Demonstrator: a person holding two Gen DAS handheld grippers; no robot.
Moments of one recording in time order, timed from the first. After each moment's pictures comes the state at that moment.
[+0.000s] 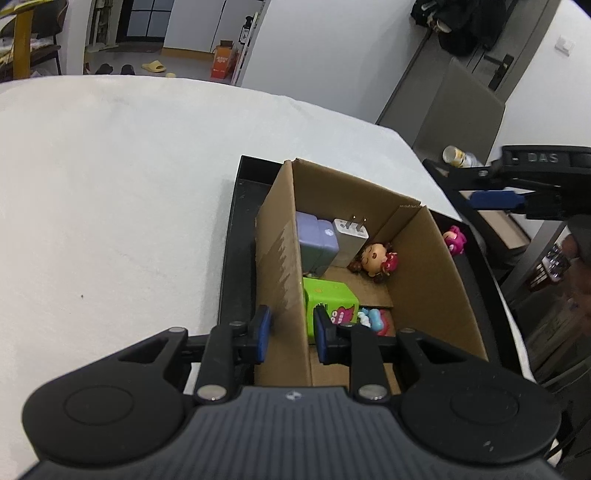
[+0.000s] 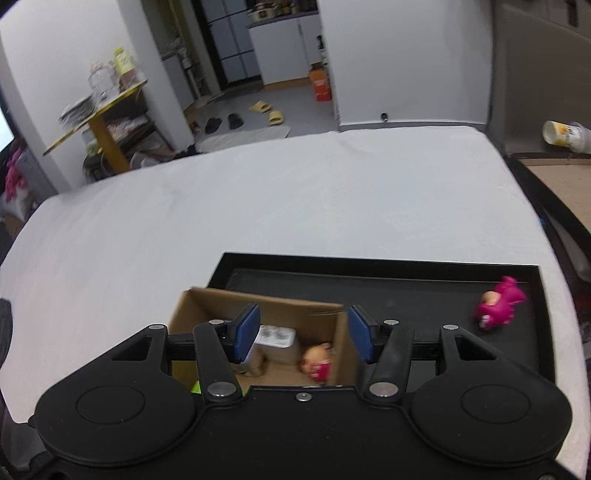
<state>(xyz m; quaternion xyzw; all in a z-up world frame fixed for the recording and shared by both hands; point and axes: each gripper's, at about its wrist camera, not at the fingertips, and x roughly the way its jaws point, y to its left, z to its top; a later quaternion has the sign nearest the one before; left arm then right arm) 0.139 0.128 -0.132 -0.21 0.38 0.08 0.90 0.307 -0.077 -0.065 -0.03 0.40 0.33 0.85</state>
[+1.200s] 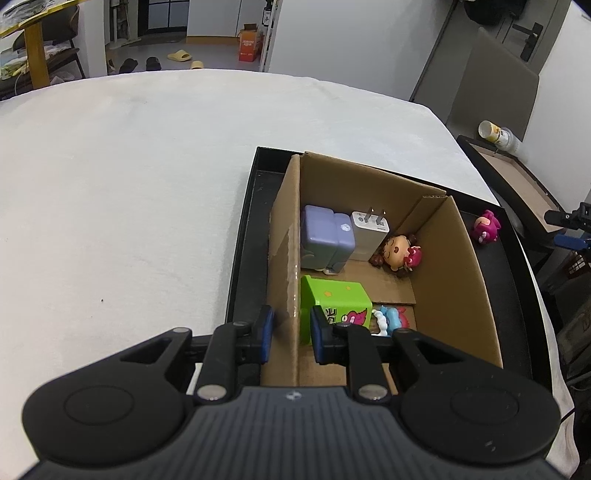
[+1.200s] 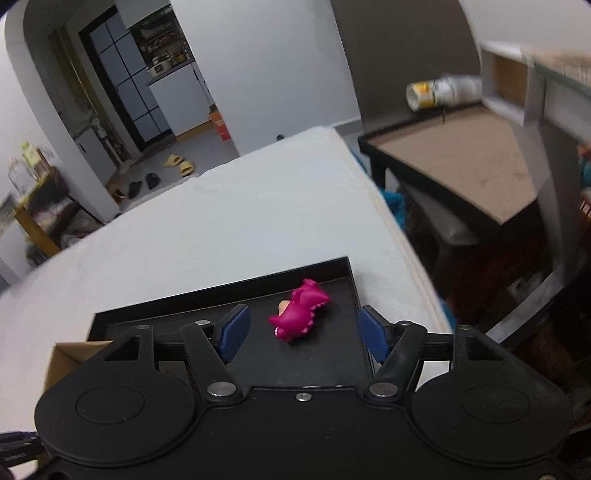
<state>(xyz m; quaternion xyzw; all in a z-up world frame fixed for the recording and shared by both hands) 0.162 0.109 -0.120 -0.18 0.43 0.14 0.87 0.397 -0.248 -0.115 0.09 0.41 0.23 0.88</state>
